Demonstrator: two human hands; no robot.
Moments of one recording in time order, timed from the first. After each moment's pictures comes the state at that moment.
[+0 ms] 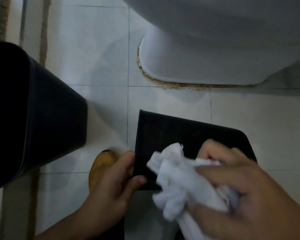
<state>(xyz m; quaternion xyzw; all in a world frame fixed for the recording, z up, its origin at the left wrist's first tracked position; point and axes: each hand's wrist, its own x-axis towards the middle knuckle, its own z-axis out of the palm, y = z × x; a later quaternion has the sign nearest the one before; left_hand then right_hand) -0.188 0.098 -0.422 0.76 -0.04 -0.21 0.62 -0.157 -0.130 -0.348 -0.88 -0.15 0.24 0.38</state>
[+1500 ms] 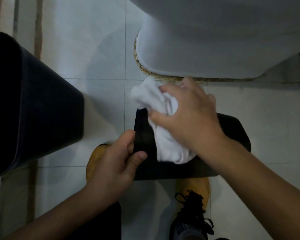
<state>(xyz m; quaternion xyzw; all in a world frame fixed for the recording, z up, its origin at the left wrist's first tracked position) -0.175 0.088 -0.435 0.77 0.01 -0.23 0.60 -0.082 -0.083 -0.398 -0.96 -0.03 0.18 0.22</state>
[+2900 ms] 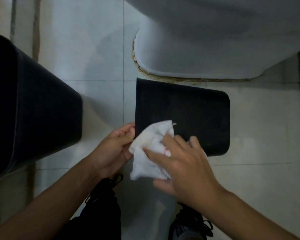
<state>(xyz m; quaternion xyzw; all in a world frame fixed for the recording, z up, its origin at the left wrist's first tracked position) -0.138 0.089 -0.481 0.45 0.28 -0.37 0.76 -0.176 -0.103 -0.443 -0.95 -0.24 0.15 0.13</state>
